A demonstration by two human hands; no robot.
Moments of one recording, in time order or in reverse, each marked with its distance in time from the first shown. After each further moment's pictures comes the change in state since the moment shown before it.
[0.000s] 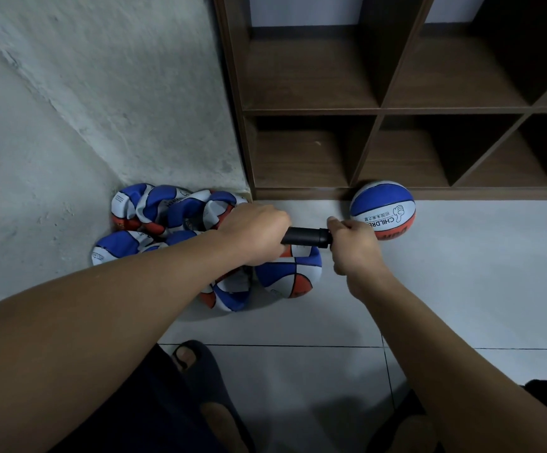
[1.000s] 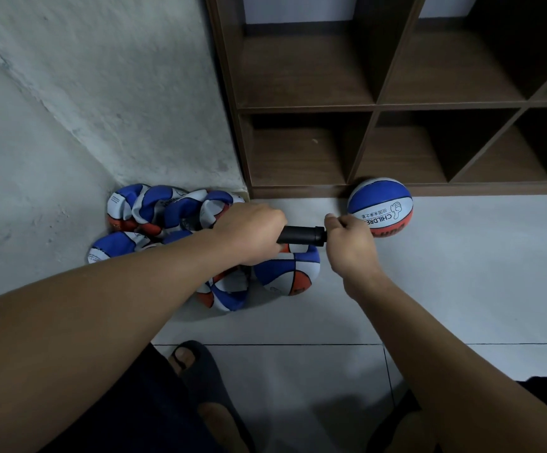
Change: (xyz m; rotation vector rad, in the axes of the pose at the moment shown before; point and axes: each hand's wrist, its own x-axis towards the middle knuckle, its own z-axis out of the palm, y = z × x) left_hand -0.001 0.000 0.000 -0.007 -0.016 -0.004; right_hand -0.004 0.002 0.002 -0.073 0.062 -0.088
